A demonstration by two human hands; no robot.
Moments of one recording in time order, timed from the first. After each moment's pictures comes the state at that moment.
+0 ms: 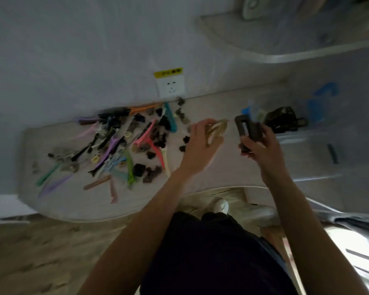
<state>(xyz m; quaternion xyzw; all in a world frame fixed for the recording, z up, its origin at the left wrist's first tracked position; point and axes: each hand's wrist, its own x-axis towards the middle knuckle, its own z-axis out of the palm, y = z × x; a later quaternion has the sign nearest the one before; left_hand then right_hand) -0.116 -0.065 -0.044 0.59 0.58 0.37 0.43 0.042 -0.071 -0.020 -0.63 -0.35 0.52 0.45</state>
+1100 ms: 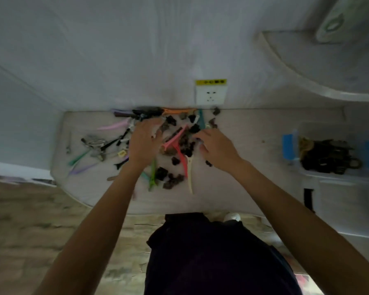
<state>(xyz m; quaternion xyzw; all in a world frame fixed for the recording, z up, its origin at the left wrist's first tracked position) -0.301 -0.044 -0.072 0.55 0.77 0.27 0.17 -0.092 0.010 -0.072 -0.41 -0.86 0.28 0.10</state>
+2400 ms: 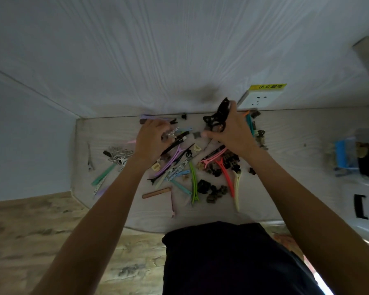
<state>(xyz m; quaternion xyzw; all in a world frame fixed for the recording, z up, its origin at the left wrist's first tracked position) -0.436 -0.010 -0.119 0.66 0.70 0.16 0.20 -0.214 0.052 -0.066 -0.55 -0.73 0.37 0.17</state>
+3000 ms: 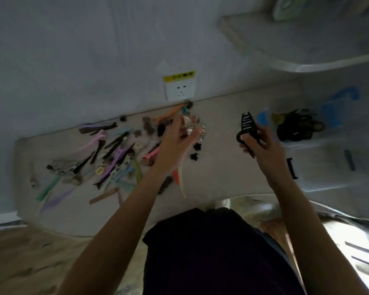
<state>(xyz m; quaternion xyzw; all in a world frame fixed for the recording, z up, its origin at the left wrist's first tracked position) -0.210 -0.026 -0.036 0.48 0.53 0.43 0.55 0.000 -0.042 -0.029 -0.67 -0.43 0.47 0.37</state>
